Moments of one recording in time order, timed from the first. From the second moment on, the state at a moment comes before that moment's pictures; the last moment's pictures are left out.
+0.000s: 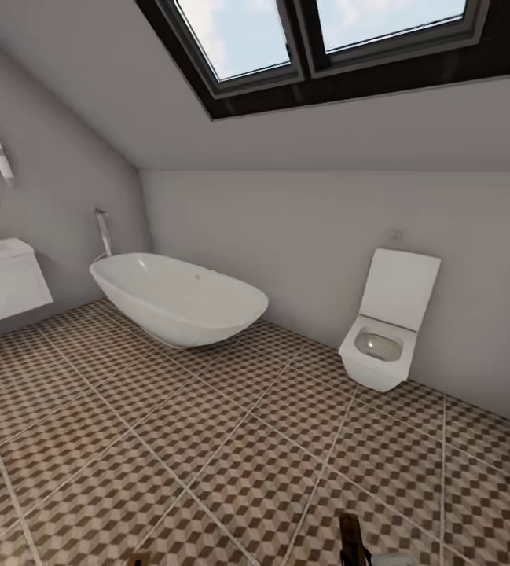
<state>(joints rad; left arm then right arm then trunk) -0.27 0.04 -0.03 0.07 0.00 -0.79 0.10 -0.20 -0.01 -0.02 -0.31 0.10 -0.58 -0.04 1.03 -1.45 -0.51</state>
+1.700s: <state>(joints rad) -0.27 0.04 -0.03 0.07 0.00 -0.79 0.10 -0.20 -0.01 -0.02 -0.31 0.10 -0.58 -0.04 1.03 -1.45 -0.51</state>
